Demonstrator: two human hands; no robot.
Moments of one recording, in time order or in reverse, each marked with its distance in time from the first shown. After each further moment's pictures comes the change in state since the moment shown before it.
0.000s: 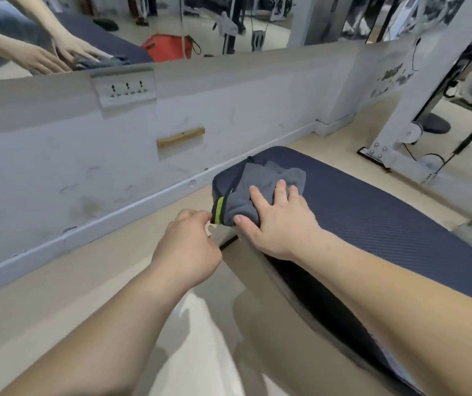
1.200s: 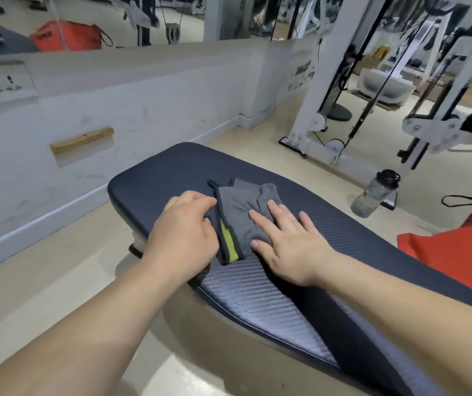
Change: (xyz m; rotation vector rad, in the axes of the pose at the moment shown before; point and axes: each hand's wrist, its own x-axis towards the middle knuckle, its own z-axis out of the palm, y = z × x) left_hand -0.005 0.113 0.076 -0.087 0.113 0.464; right_hand -0.107 0.159 0.022 0.073 -0.107 0.145
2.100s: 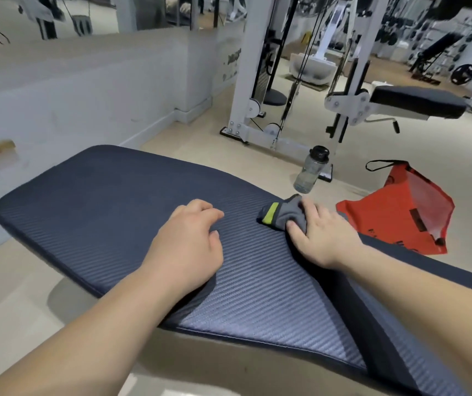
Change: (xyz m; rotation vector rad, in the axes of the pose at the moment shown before) left_hand -0.010 0.093 0.063 0.004 -0.289 0.218; right_hand -0.069 0.158 0.030 0.077 0.259 0.446
